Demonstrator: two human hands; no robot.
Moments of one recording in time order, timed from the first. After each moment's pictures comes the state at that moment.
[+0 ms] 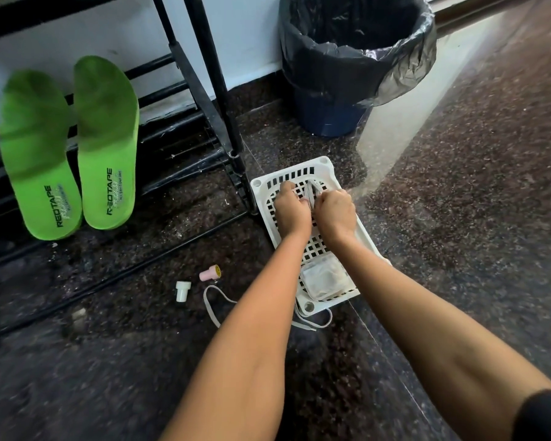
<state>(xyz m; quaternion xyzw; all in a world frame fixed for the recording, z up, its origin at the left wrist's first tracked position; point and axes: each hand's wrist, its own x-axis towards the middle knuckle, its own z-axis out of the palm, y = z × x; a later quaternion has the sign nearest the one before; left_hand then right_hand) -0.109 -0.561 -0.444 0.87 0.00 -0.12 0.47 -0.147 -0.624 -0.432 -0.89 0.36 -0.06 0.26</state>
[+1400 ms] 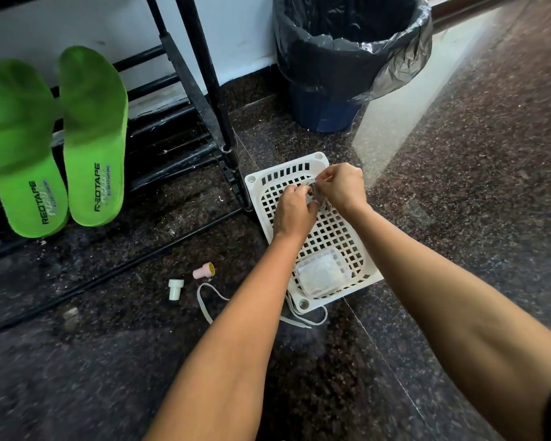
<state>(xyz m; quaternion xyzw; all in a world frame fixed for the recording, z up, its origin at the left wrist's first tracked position) -0.116 -0.554 -0.447 0.90 -0.23 -0.11 0.35 -0.130 -0.670 -0.422 -0.87 0.34 -0.05 0.35</state>
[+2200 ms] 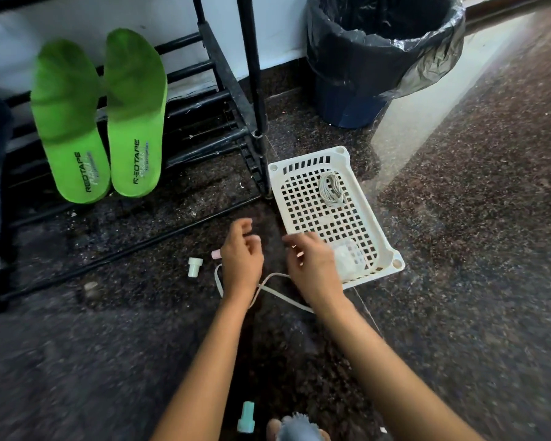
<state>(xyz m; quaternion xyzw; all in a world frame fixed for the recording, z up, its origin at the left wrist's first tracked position) -0.171 -0.408 -0.445 0.87 -0.03 -0.02 0.49 -0.242 -0.520 -0.412 -0.89 0.16 -0.11 0.40</state>
